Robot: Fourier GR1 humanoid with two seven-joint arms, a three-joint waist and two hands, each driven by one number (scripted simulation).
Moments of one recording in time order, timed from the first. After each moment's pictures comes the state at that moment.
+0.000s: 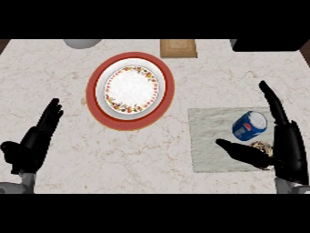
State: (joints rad) left arm -0.04 0.43 -0.19 -1.36 0.28 0.16 -0.16; right arm -0.06 -0.41 0.32 -1.82 0.42 -0.53 0.30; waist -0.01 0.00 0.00
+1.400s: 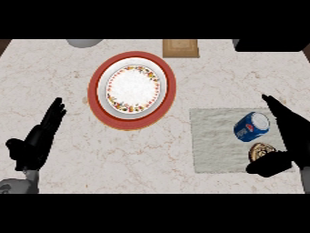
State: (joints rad) left arm -0.06 0.36 -0.11 -1.30 0.20 0.08 -0.17; right arm -0.17 -0.55 0.29 -1.91 0.45 0.20 0.98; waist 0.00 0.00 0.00
